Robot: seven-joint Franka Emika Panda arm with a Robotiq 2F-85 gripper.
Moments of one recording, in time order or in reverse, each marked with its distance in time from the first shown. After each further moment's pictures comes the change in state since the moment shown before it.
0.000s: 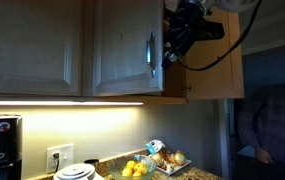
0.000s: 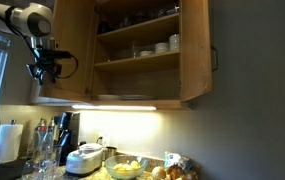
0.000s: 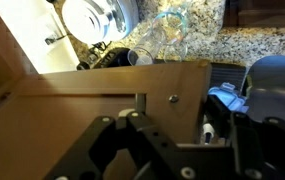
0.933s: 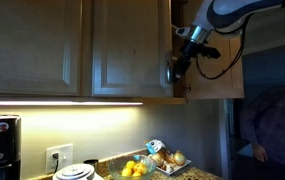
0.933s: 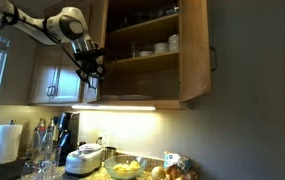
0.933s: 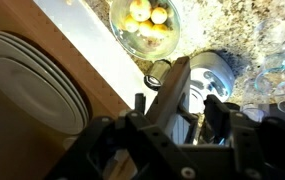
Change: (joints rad) arm -0.309 0.003 -0.092 -0.036 -0.184 0.109 0.156
